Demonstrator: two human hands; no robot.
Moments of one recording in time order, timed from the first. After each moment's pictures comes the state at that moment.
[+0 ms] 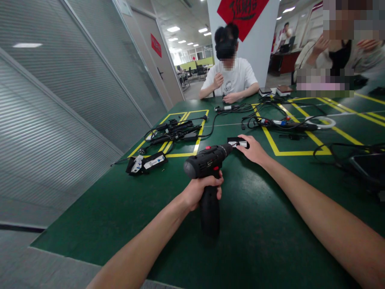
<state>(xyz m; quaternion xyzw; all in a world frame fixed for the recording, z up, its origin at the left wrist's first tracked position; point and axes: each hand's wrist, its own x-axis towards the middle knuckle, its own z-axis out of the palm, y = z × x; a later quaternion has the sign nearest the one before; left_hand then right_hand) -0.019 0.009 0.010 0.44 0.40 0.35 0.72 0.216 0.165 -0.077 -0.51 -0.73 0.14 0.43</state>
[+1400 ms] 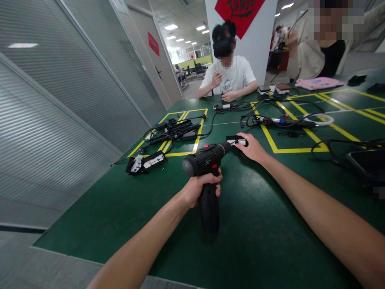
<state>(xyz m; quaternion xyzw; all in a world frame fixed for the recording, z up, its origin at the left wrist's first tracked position) -0.021 0.009 0.008 0.45 0.39 0.35 0.72 0.216 0.166 -0.078 -0.51 -0.73 0.13 0.43</state>
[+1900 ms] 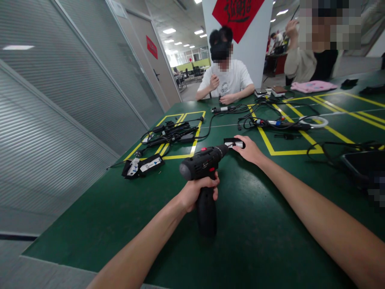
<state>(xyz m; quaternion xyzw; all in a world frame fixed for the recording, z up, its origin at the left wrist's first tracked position) -0.022 0.011 0.004 0.45 0.38 0.35 0.73 0.215 0.166 -0.074 -0.52 -0.73 0.14 0.43</state>
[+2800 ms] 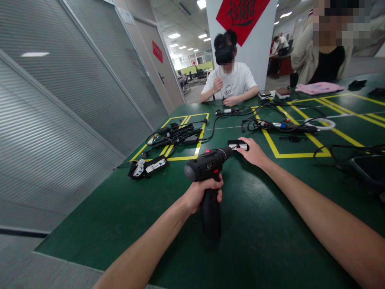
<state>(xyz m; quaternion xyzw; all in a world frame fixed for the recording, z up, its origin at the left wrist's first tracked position) -0.023 0.011 0.004 0.44 0.38 0.35 0.73 0.214 0.167 -0.076 -0.52 -0.72 0.15 0.43</state>
